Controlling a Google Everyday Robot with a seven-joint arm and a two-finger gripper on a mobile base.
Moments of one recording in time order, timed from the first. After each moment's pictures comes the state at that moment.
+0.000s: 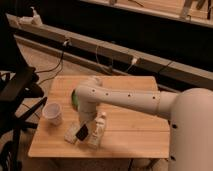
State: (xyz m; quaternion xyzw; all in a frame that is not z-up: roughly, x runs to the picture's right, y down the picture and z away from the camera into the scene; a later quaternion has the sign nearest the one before) arm -0.100 0.205 0.762 -0.37 -0.24 -0.34 0.83
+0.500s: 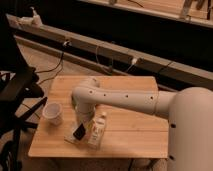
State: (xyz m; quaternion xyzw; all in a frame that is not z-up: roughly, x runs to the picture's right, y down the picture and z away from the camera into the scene) arm -0.109 0.196 0.761 -0.34 -0.24 -0.34 0.84
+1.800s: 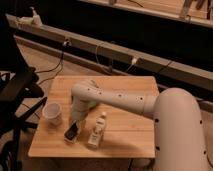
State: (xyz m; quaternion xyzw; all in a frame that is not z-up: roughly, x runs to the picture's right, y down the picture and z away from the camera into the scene) arm -0.158 0.210 0.794 -0.36 -0.33 -0.33 0.81
